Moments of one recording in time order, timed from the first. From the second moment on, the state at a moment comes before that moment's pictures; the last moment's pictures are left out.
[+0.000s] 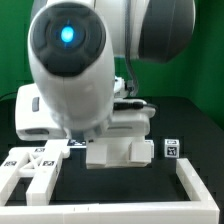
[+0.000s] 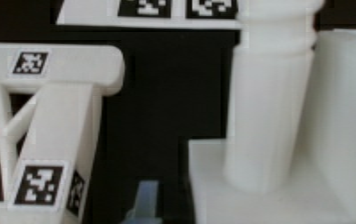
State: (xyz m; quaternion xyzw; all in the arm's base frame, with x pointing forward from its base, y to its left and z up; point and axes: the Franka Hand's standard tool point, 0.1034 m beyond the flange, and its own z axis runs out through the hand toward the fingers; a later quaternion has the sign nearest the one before) arm 0.543 -0.031 0.074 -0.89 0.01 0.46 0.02
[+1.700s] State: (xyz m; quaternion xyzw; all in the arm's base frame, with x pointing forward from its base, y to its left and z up) arm 0.537 -0.053 0.091 -0.87 0.01 0.49 0.01
